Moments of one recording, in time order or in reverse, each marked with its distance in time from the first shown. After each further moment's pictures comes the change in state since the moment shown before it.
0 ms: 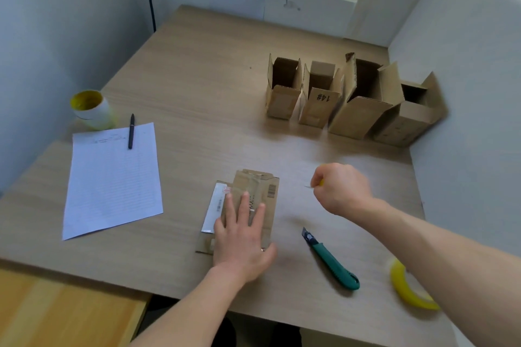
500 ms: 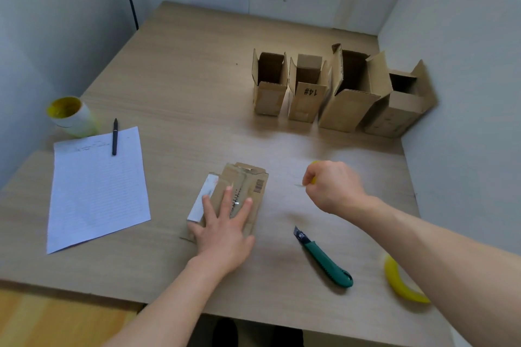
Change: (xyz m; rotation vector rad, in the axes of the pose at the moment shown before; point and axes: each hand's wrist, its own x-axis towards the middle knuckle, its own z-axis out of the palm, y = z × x) left_hand 0.021 -0.005 -0.021 -0.032 -0.196 -0.078; right_hand 0.007 0.017 0.000 0.042 -0.013 -0.006
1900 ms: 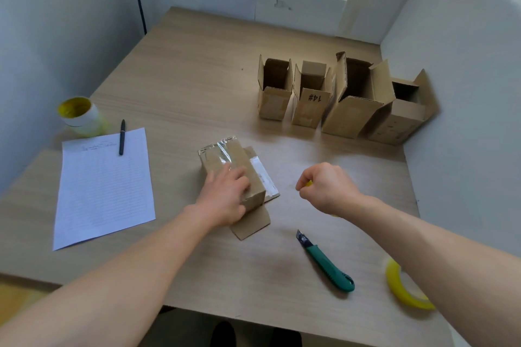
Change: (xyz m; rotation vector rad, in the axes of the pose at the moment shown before) left_hand 0.050 -0.022 -0.060 -0.019 0.191 0.337; right_hand -0.005 -0.020 -0.013 0.202 -0.137 0.037
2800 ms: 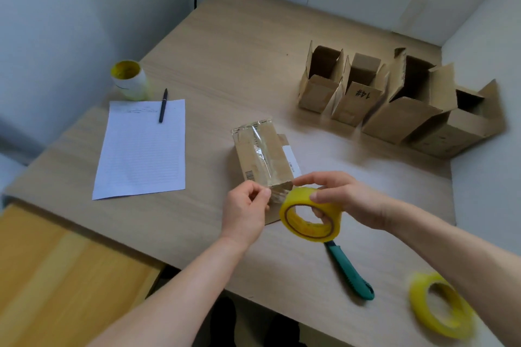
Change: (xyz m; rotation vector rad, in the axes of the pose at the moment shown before) left_hand -0.065 0.035 0.035 -1.151 0.575 -0.513; right_hand -0.006 -0.013 0.011 0.668 -0.632 -0.207
